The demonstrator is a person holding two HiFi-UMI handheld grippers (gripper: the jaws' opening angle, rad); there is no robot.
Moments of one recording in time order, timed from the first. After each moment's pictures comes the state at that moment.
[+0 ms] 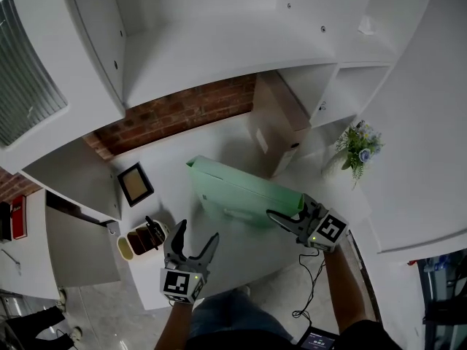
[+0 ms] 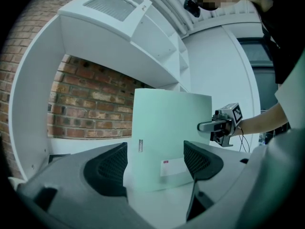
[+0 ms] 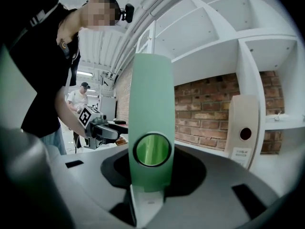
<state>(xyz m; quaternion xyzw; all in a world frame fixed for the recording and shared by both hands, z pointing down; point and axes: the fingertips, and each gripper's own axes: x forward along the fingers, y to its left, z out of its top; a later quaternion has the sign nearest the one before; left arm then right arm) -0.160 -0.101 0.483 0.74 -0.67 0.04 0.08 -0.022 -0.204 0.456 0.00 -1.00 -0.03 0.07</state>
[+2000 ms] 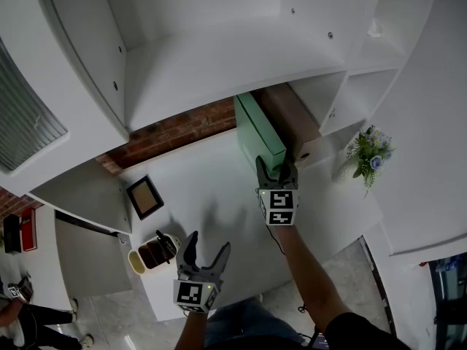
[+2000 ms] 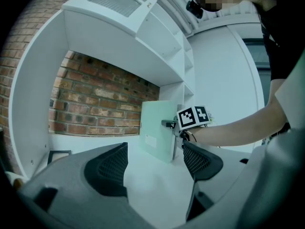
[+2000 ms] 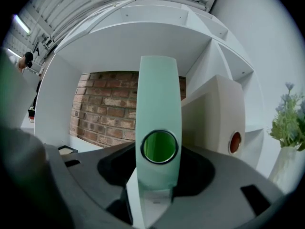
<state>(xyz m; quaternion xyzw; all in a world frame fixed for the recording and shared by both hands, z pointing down) -0.166 -0.113 0.488 0.73 -0.68 0.03 0.10 -0.099 -0.373 0.465 0.44 -0.90 -0.03 0.06</state>
